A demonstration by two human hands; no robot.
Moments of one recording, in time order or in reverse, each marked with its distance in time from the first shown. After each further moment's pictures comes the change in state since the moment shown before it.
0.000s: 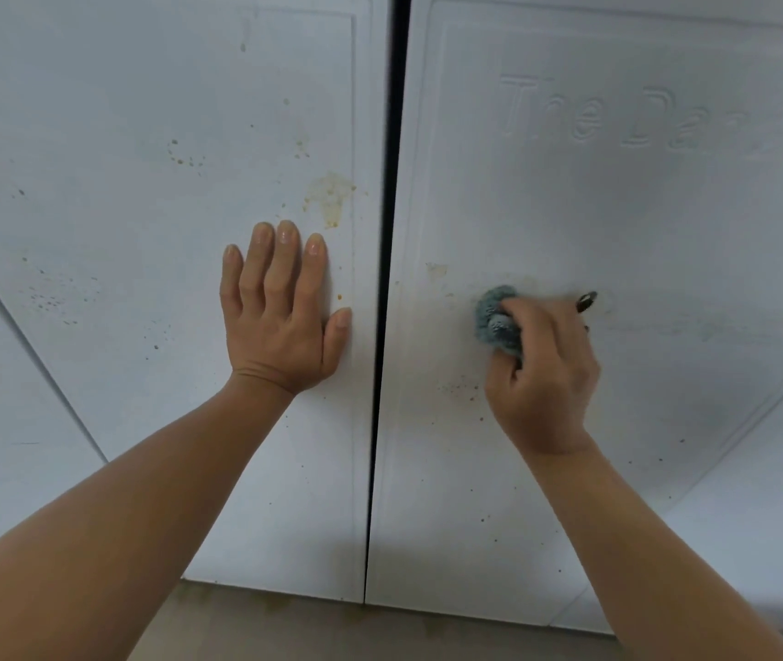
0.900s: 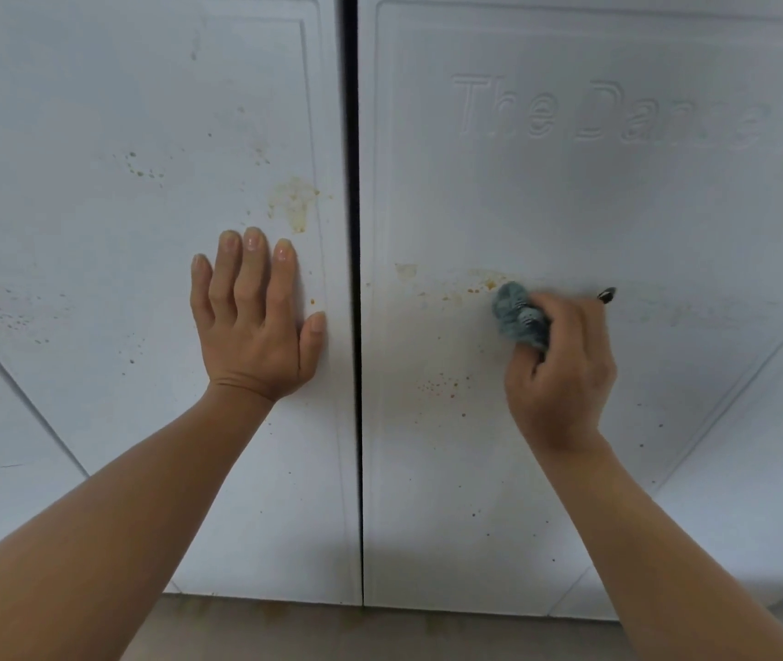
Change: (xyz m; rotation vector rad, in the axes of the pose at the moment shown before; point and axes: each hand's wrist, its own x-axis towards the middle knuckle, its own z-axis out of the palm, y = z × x) left_hand 0.001 0.001 0.001 0.043 0.015 0.015; right_hand -0.003 0.018 -0.022 -0.070 0.018 0.129
